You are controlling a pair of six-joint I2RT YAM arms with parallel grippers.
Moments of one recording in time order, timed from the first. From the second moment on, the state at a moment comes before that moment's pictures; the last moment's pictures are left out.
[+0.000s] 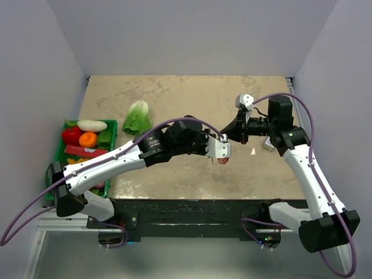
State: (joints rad) left arm -1.09 1.43 1.43 -0.57 -0.04 0.73; right arm 0.20 1.09 1.10 -0.52 -1.06 -0.33
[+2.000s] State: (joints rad) left arm -1.20 1.46 1.45 -0.53 -0.36 0.82; right arm 0.19 1.06 1.03 -0.34 -1.02 -0.13
